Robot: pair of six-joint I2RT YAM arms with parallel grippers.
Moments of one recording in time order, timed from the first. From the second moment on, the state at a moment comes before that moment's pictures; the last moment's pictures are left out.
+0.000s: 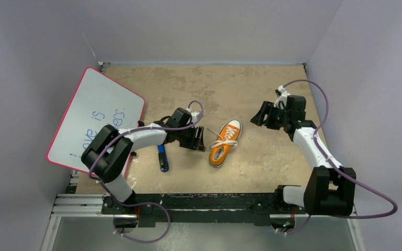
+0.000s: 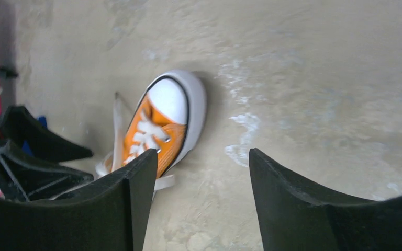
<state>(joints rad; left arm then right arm) -0.65 1.70 0.89 -0.12 0.39 -0.44 -0.08 1.27 0.78 -0.28 -0.44 0.28</state>
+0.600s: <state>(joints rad) -0.65 1.34 0.99 -0.40 0.13 -0.37 0.12 1.21 0.96 -0.64 -0.37 0.32</state>
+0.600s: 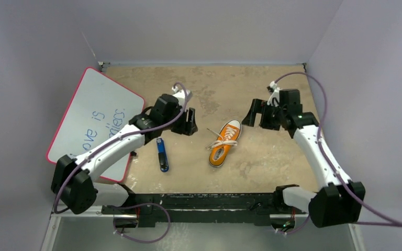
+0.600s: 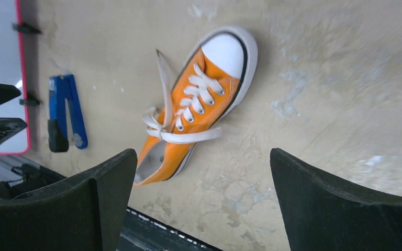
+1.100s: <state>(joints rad) -0.64 1.16 1.54 -0.49 -0.21 -0.38 0.12 0.99 1.62 -0.94 -0.12 0.27</state>
